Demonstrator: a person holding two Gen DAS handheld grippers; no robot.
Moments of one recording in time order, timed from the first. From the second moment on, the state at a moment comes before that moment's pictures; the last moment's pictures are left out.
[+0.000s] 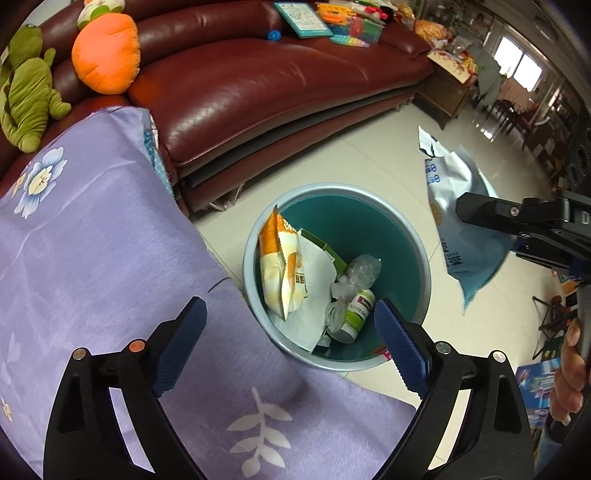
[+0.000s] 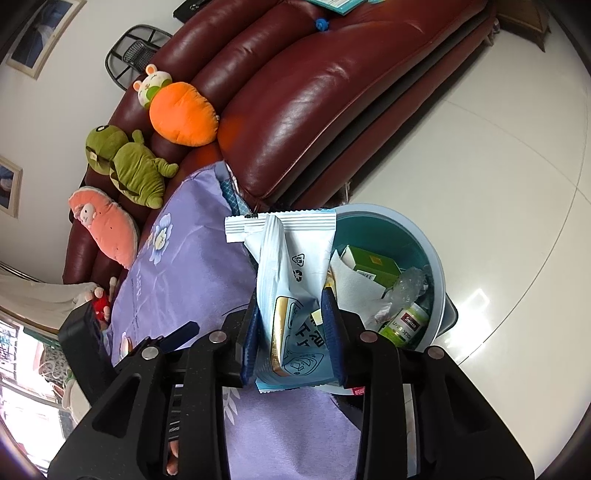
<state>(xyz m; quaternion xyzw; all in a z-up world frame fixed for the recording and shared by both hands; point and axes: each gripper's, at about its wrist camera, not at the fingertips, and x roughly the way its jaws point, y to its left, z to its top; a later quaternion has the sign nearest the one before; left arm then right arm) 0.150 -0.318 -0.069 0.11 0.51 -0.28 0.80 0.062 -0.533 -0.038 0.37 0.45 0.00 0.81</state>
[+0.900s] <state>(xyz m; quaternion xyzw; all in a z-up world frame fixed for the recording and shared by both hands) 0.131 -0.260 -0.041 0.06 0.50 -0.28 0.81 0.057 -0.486 -0.019 0.30 0.50 -0.05 0.81</state>
